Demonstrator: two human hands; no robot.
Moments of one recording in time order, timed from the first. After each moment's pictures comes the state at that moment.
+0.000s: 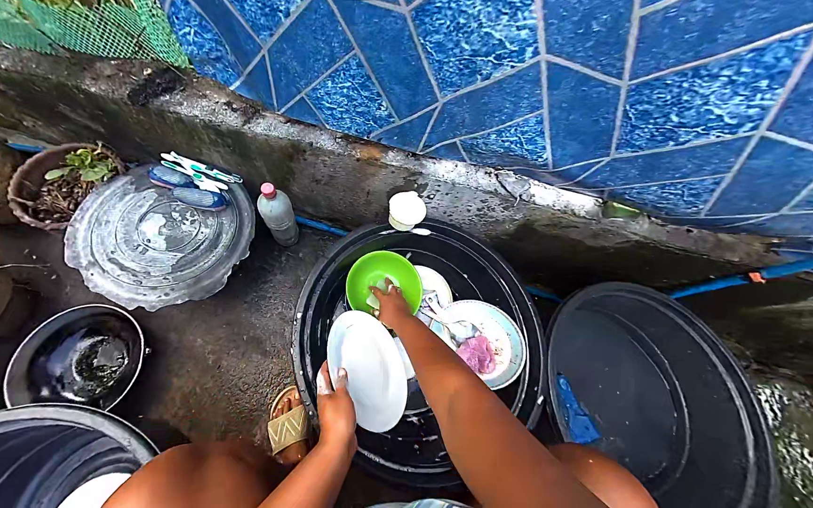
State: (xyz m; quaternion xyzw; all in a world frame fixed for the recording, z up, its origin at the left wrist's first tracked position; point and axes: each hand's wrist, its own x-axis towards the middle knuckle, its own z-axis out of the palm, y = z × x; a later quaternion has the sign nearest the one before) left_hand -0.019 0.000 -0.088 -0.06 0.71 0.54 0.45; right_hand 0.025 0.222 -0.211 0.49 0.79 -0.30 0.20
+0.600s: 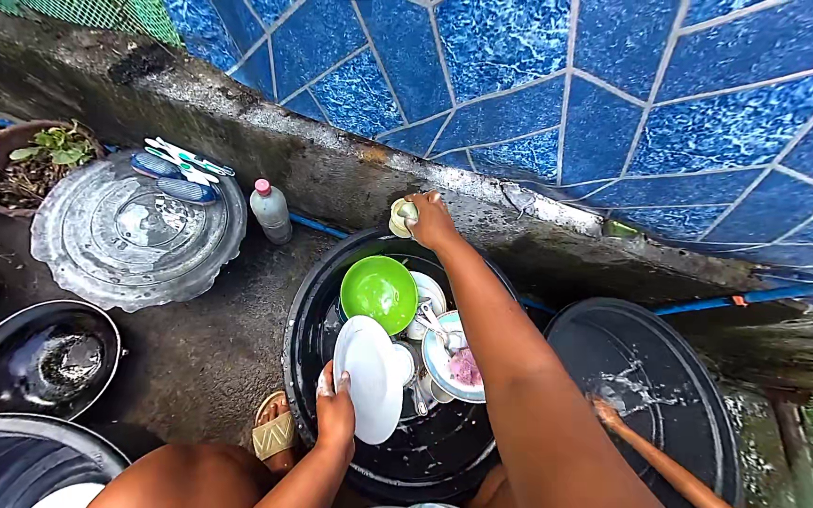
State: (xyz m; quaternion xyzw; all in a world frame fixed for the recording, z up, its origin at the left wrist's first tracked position) left_hand -0.021 0.018 -0.093 -0.07 0.69 0.53 0.49; right_hand 0.008 0.352 -0.042 0.51 0.83 -0.23 -0.03
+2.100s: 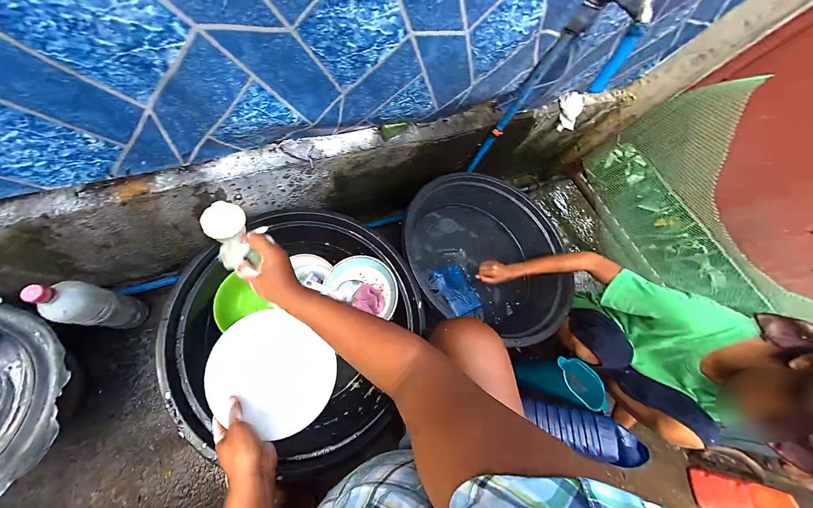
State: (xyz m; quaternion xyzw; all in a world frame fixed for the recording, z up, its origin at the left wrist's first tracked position) left_hand -0.009 0.015 -0.086 0.01 0.74 0.53 0.42; right_hand 0.060 0.225 -0.055 0.49 0.65 -0.39 -0.43
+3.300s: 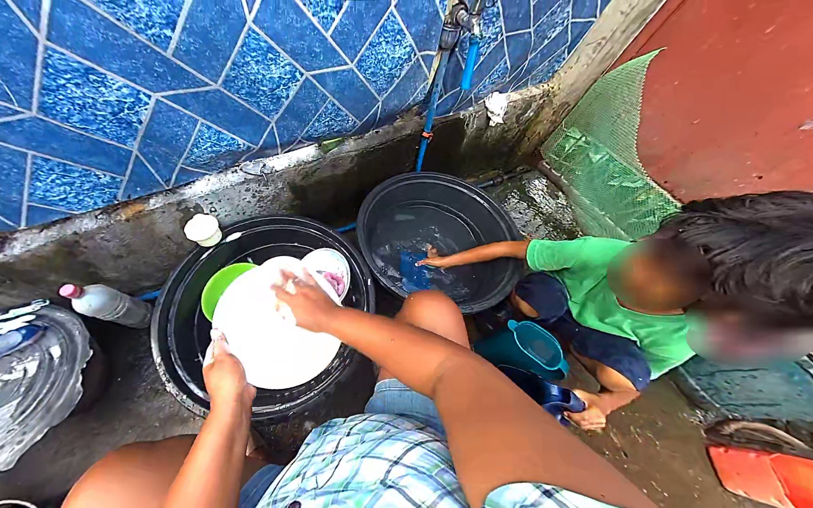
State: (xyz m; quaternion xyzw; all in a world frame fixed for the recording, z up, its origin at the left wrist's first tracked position) left_hand 0.066 -0.019 -0.004 0.22 0.66 0.57 0.43; right_hand 0.218 0.056 -0.023 0.45 0.84 -0.24 -0.18
